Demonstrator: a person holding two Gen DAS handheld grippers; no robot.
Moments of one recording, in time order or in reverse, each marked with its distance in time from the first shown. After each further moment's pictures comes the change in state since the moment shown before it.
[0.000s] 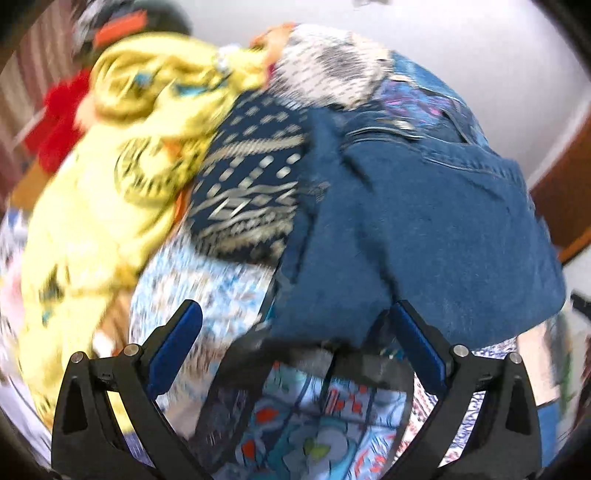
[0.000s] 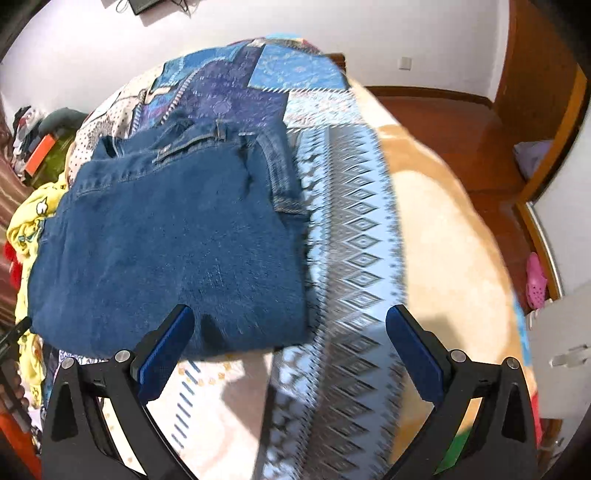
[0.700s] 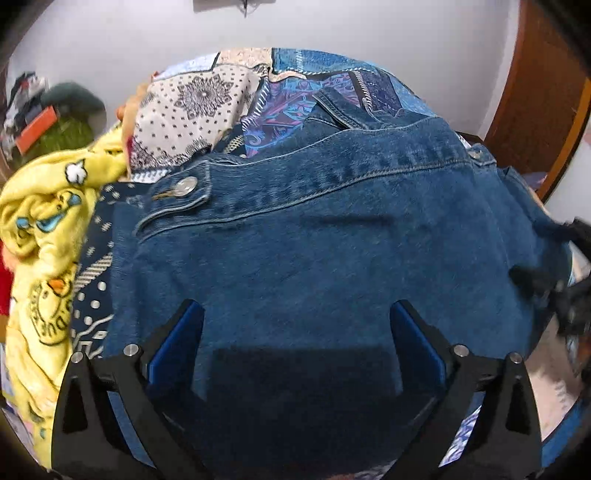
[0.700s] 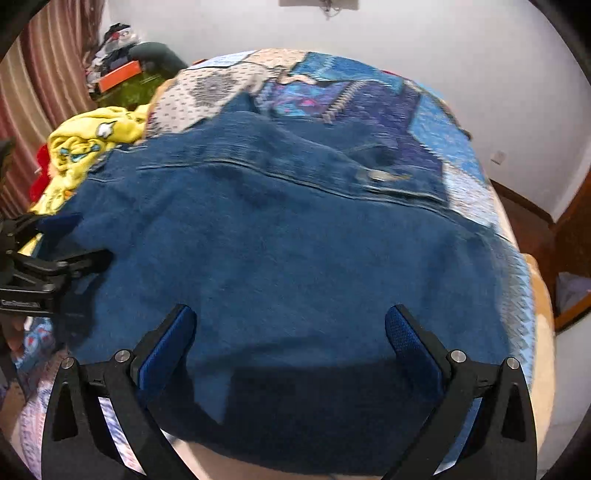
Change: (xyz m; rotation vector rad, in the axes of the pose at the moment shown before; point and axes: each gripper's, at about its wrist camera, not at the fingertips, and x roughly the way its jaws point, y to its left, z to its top) left arm 0.052 -0.153 0.035 0.410 -0.088 -0.026; right arm 0.052 0.131 0.018 -0.407 -0.103 0.037
